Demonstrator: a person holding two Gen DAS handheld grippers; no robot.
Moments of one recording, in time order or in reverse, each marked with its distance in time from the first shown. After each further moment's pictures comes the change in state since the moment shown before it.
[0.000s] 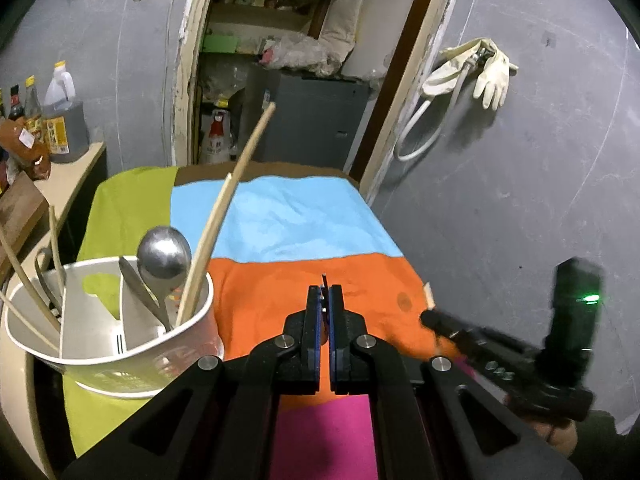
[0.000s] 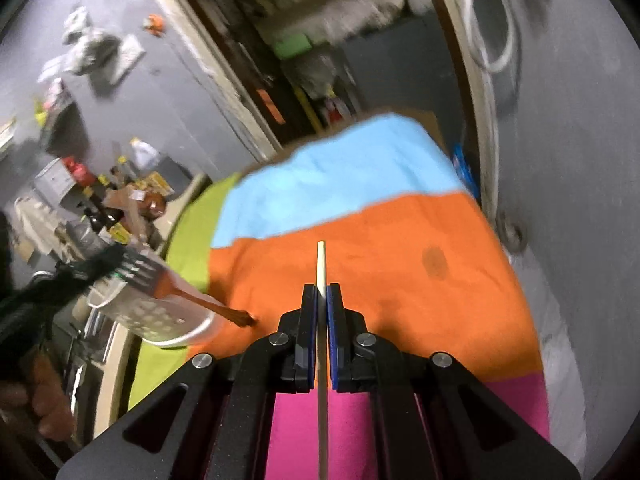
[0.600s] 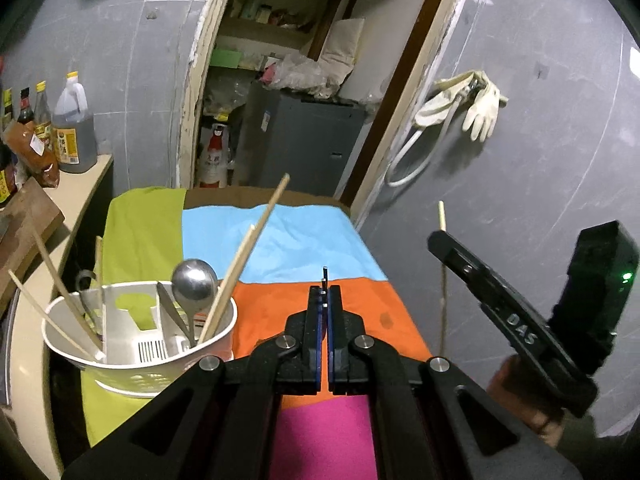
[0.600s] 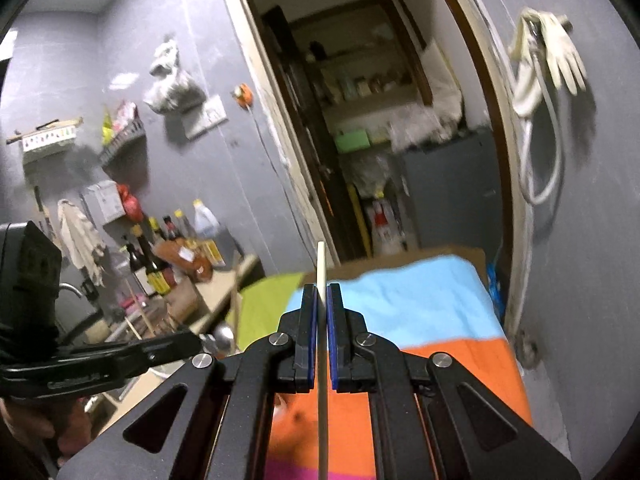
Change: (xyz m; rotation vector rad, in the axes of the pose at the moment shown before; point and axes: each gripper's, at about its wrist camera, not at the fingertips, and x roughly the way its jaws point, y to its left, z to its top) left arm -0.063 0.006 0.026 -0.038 -0.065 -0.049; right arm -0.044 0.077 0.045 -0.186 -0.332 0.102
